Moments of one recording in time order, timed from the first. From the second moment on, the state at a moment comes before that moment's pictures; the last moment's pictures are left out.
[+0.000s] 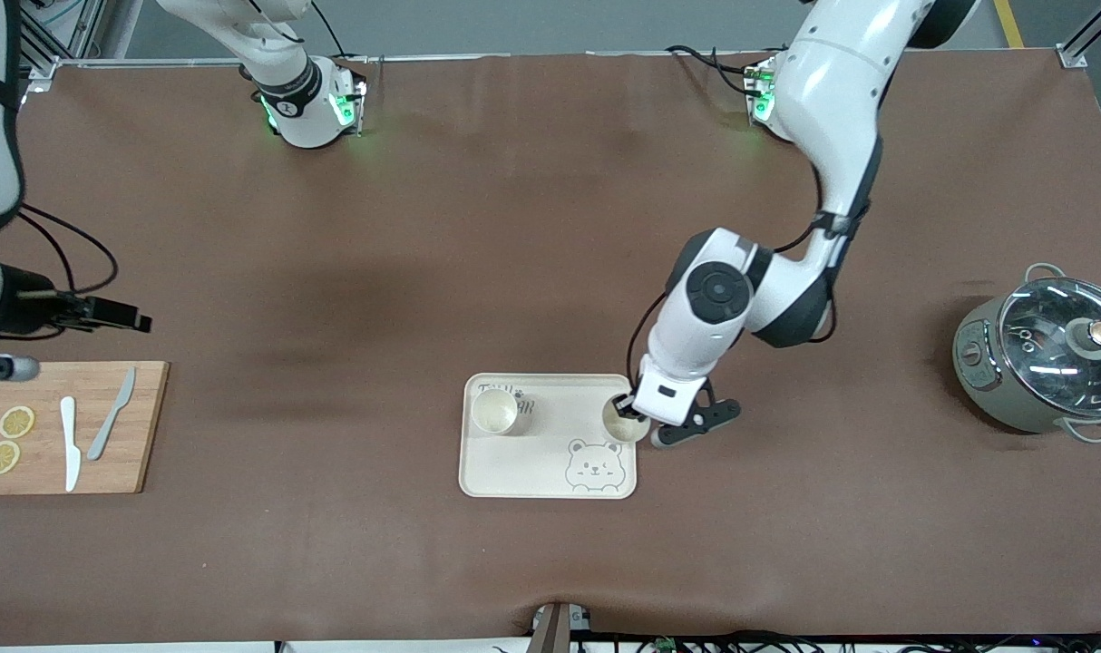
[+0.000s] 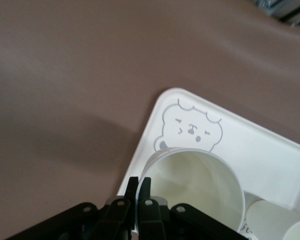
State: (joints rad) left arm -0.47 0.65 -0.04 -1.45 0.01 2.32 -0.90; right arm -0.04 0.27 -0.12 -1.61 0.19 1.73 -0.14
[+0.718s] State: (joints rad) left arm -0.16 0.45 -0.03 -1.69 0.01 2.22 -0.47; right arm 0.25 0.46 -0.11 -1.61 0.30 2.02 0.53
